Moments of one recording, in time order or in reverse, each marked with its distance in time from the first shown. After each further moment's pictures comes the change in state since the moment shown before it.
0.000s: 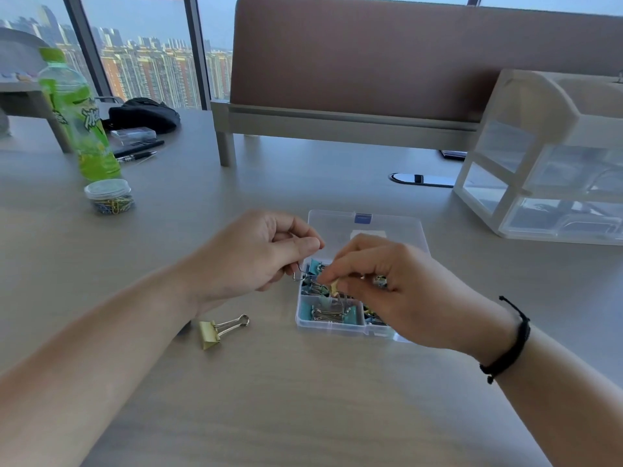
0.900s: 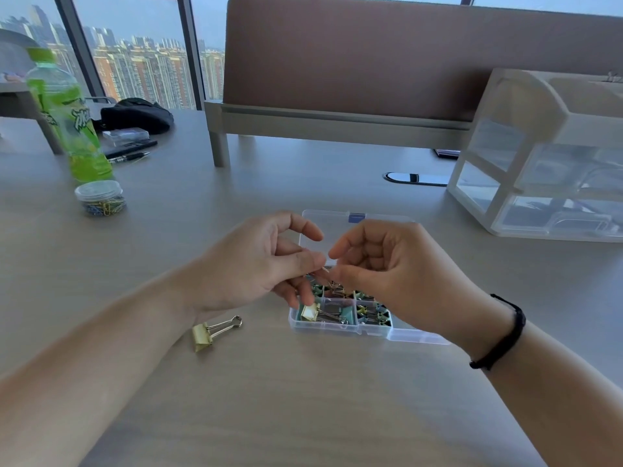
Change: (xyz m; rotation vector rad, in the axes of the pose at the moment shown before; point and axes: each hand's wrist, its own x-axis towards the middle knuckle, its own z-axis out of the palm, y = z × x) left_hand -0.006 0.006 0.010 -0.123 -0.129 0.042; right_hand 0.002 -0.003 -0.003 0.428 0.174 0.142
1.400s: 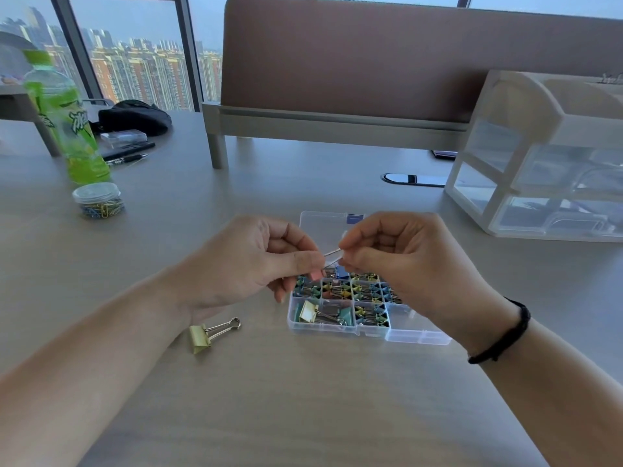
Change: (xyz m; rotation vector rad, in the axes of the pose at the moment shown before) left_hand -0.002 0.004 -0.002 0.036 0.044 -0.001; right_hand 0.001 -0.004 -0.006 0.082 0.147 -0.035
